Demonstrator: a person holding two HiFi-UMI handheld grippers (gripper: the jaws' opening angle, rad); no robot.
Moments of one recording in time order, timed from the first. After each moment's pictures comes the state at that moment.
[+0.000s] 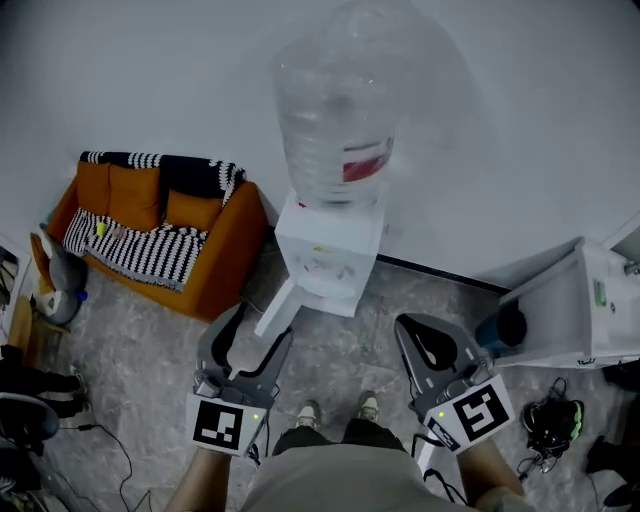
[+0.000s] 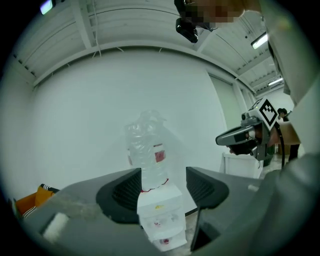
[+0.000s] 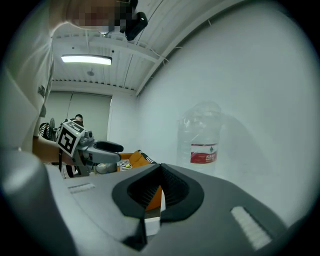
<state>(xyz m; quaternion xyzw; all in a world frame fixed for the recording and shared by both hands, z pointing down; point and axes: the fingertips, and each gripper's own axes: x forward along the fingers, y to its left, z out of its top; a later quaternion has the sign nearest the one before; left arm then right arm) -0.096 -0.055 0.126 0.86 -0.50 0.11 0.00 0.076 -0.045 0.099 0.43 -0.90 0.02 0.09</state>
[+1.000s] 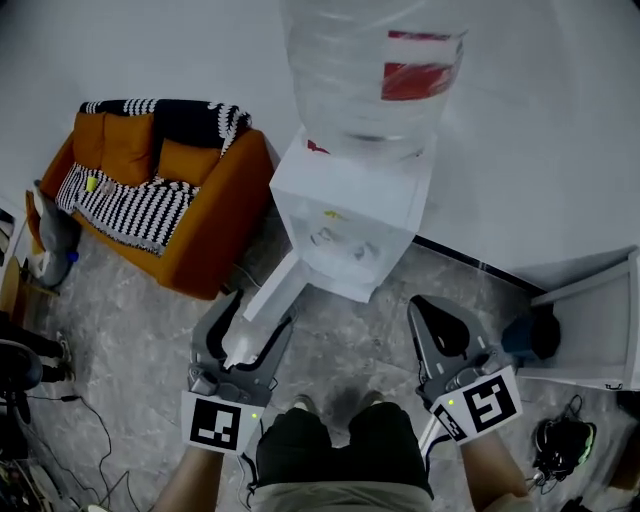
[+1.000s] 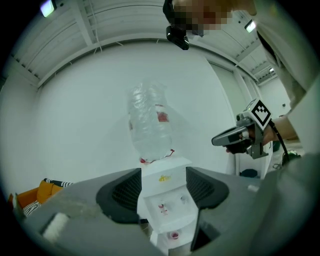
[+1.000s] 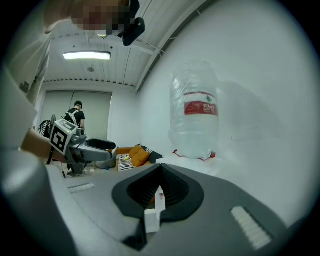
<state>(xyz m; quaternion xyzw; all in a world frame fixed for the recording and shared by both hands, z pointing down) -0.100 -0.120 0.341 0.84 -0.53 0.14 -0.02 0.084 -0.141 0.325 0.41 -0.91 0.03 0.08</state>
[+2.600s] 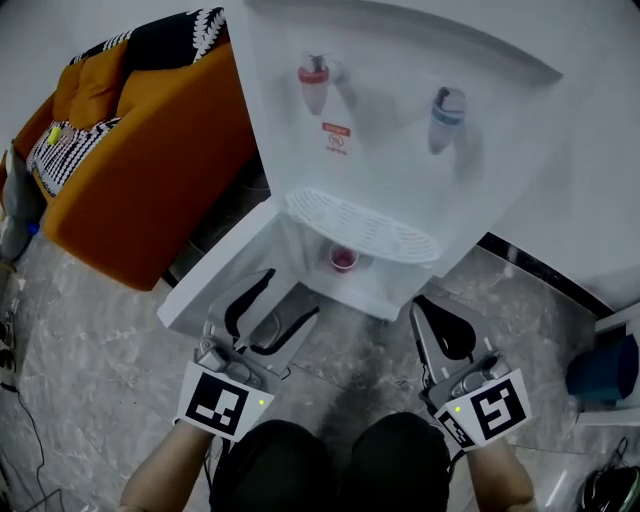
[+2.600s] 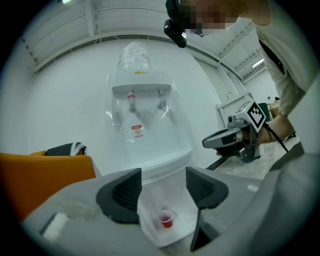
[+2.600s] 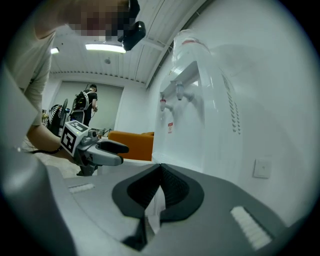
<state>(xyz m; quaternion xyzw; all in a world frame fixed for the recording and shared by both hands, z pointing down) -0.071 -0.204 0.820 0.87 -0.48 0.12 -0.06 0.070 -0.211 0.799 0.37 -0.93 -0.02 0.05</state>
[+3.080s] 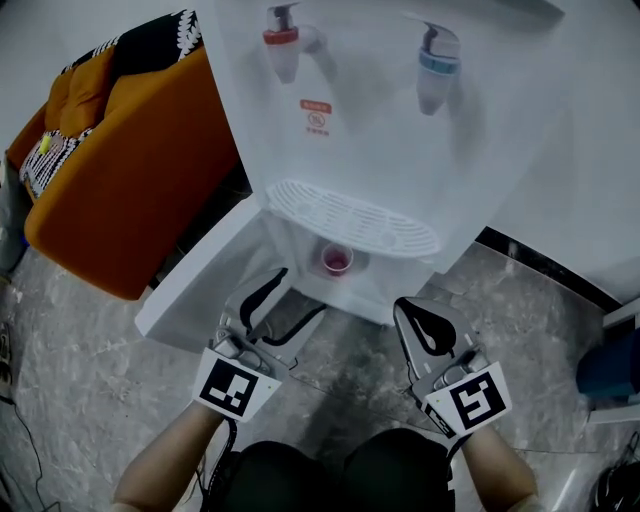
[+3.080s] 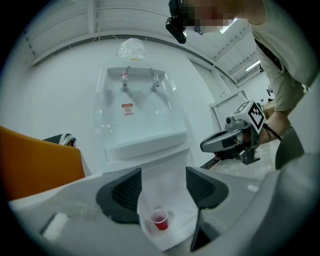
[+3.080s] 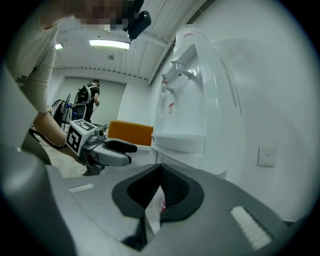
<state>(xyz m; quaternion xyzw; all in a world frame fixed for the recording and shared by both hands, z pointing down) -0.051 -0.235 0.890 0.89 -0.45 0.09 -0.06 0.066 -0.228 0.875 0.37 -0.93 -0.03 0.06</state>
